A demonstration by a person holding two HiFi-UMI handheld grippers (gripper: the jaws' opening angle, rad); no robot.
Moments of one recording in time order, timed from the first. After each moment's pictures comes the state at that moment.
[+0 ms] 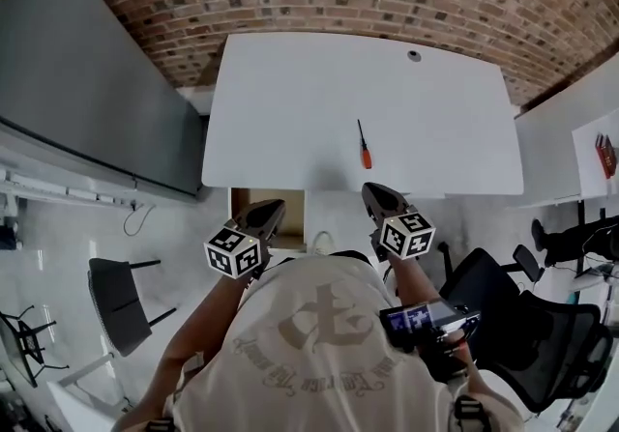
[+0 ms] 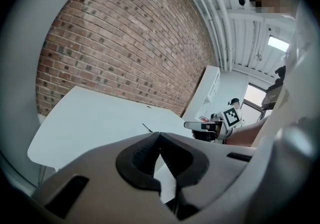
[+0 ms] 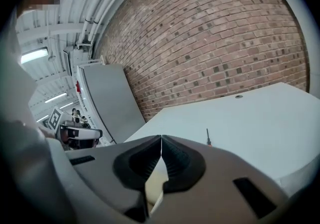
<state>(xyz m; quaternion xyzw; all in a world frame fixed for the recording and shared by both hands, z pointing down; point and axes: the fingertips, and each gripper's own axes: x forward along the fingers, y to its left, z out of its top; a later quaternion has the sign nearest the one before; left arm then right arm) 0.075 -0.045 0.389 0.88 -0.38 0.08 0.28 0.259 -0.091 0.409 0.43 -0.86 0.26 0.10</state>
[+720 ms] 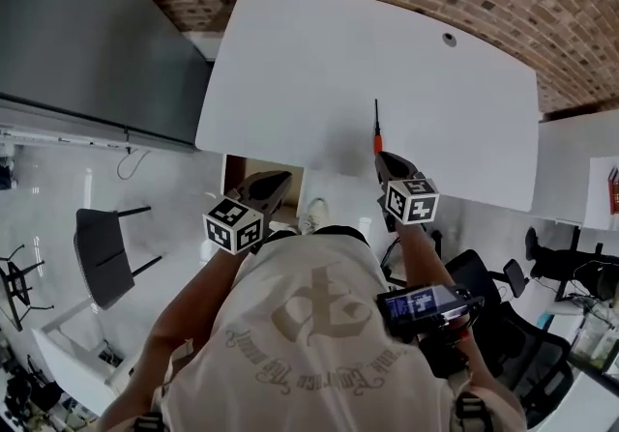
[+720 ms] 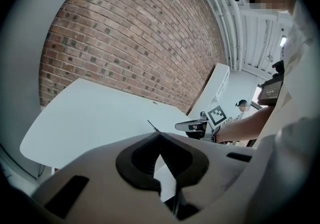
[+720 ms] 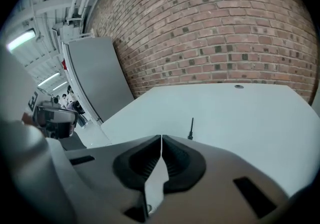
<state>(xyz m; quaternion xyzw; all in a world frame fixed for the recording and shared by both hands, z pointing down) 0.094 -0.077 0.415 0.85 -0.40 0.10 0.31 0.284 -0.162 0.483 0.41 -0.83 0.28 0.24</state>
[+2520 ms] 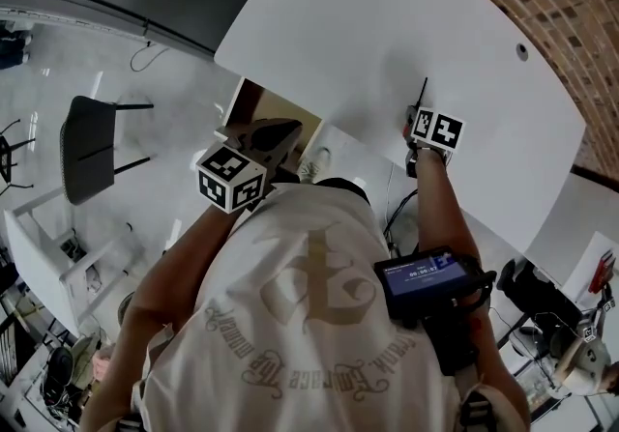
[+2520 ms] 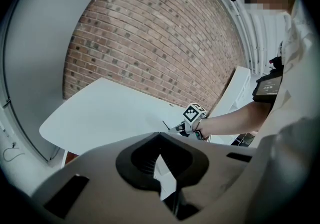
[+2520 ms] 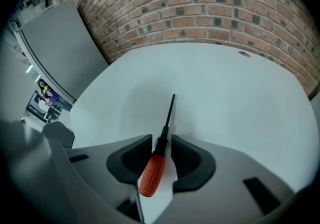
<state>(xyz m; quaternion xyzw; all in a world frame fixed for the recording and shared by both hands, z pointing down) 0.070 -0.070 0.425 0.79 -0.50 0.09 0.34 0.288 -0.240 0.593 0.41 -0.72 0.37 0.42</state>
